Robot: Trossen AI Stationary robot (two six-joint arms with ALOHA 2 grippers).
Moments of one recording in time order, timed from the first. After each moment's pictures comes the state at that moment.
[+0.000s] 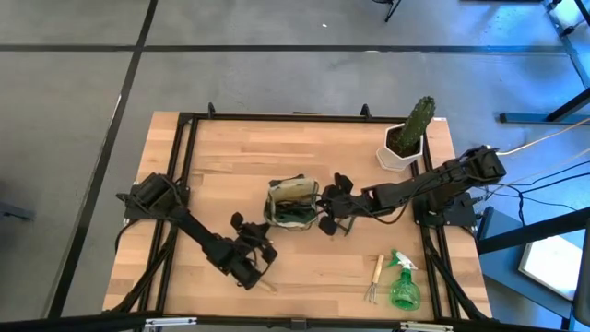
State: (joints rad) left arm -0.64 1.94 0.95 -0.32 -1.20 -1.35; right arm 0.24 1.57 0.81 -0.05 0.40 0.49
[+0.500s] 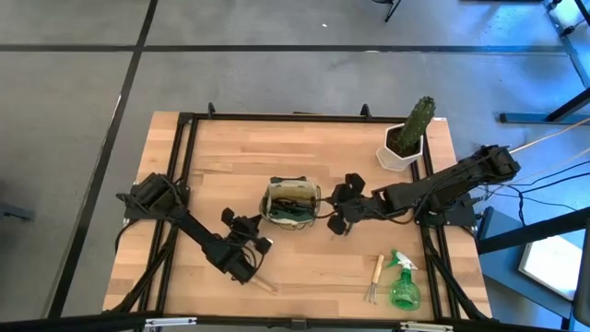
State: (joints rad) left arm -0.64 1.94 0.95 -0.63 -1.20 -1.66; right arm 0.30 1.44 0.81 -0.23 0.53 0.56
